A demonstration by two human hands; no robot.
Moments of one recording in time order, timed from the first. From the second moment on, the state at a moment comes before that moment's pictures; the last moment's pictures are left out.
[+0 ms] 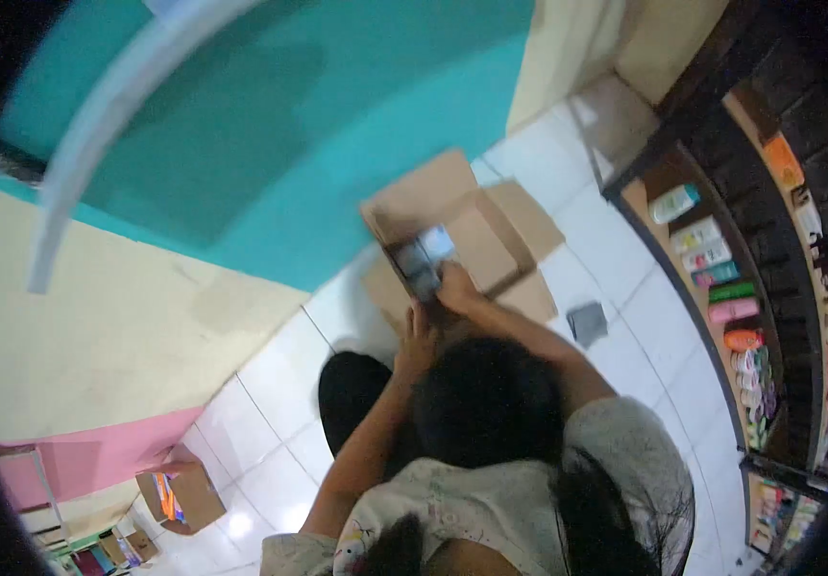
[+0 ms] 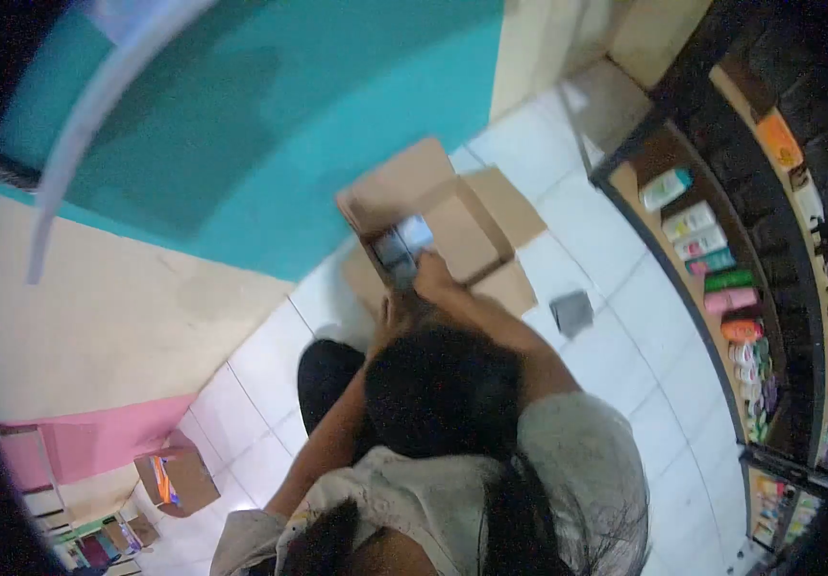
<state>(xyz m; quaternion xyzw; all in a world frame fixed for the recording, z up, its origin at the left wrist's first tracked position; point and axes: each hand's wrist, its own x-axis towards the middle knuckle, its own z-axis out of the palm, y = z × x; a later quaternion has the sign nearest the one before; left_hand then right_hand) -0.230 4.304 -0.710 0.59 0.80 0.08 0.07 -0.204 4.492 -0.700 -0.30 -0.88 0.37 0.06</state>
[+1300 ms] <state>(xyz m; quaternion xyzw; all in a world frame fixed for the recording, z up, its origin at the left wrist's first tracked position) -0.263 4.401 -0.624 0.42 0.85 0.28 0.16 -0.108 4.567 -0.628 -0.41 -0.43 0.75 0.30</state>
